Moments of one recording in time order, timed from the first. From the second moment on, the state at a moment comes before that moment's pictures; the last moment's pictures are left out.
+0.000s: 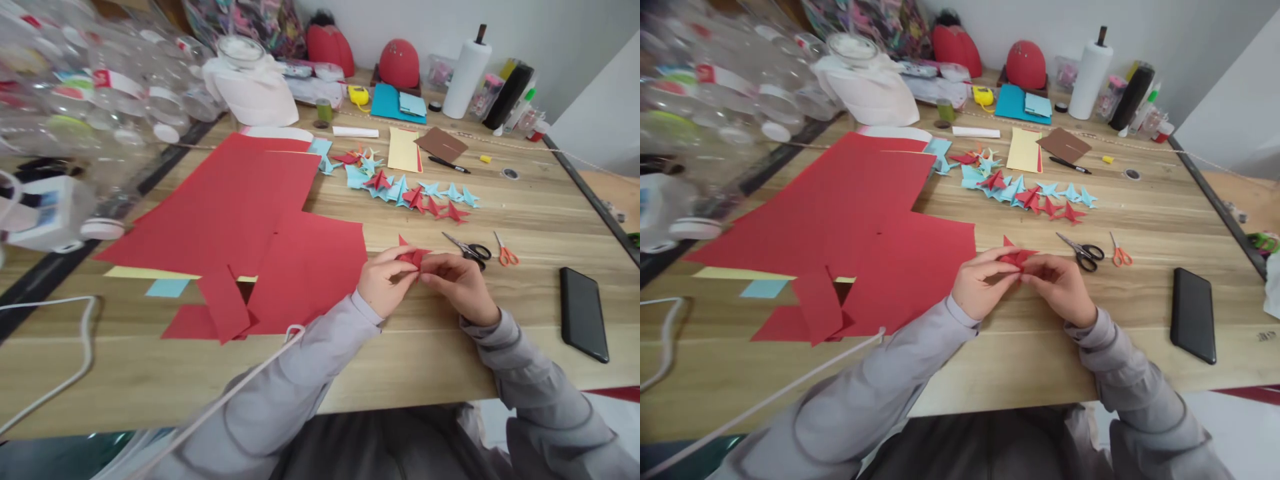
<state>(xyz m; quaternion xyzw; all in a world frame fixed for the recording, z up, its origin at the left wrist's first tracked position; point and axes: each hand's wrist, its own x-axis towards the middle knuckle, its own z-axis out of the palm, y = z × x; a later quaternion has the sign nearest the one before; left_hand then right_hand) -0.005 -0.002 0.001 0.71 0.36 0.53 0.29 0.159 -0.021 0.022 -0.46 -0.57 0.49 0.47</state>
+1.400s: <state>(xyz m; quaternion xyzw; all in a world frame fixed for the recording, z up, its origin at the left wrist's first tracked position) 0.000 0.006 -0.006 0.42 0.37 0.53 0.63 0.163 -0.021 0.012 -0.52 -0.65 0.34 0.44</state>
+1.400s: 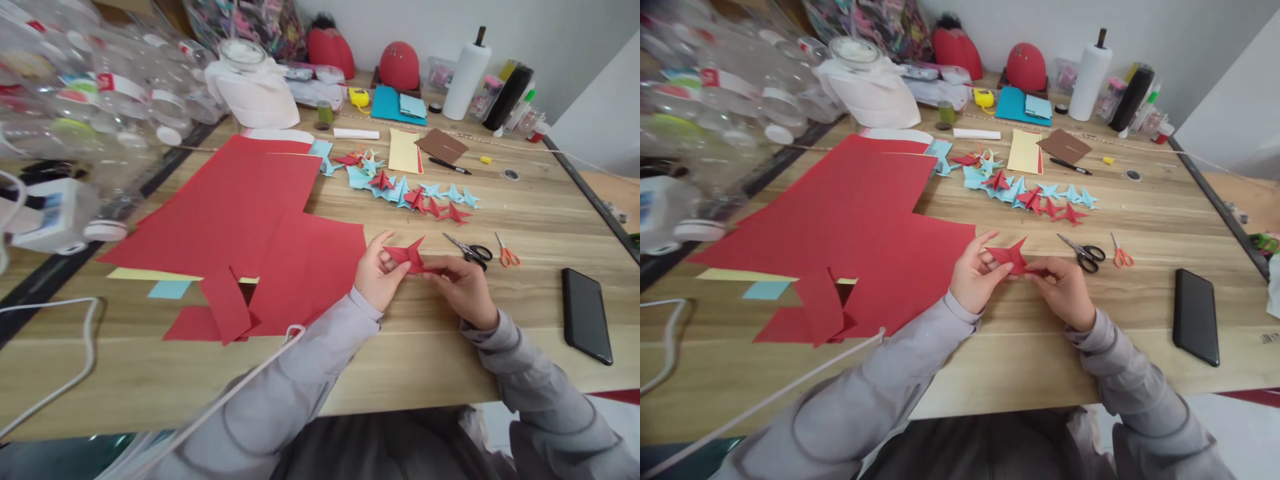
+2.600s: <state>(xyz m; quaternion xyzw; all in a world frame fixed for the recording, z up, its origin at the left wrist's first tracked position) 0.002 0.001 0.009 0.41 0.40 0.45 0.69 0.151 -0.019 0.016 -0.52 -0.46 0.50 0.51</state>
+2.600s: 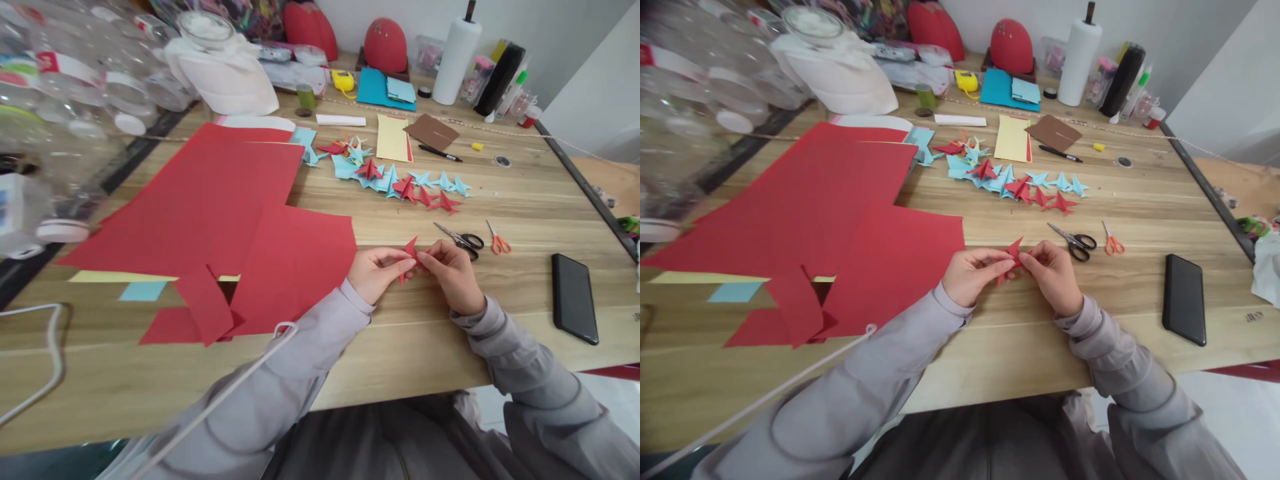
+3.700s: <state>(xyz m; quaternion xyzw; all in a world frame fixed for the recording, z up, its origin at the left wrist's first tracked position) 0.001 0.003 0.002 0.36 0.39 0.43 0.73 0.152 -0.019 0.017 -0.52 -0.45 0.53 0.50</state>
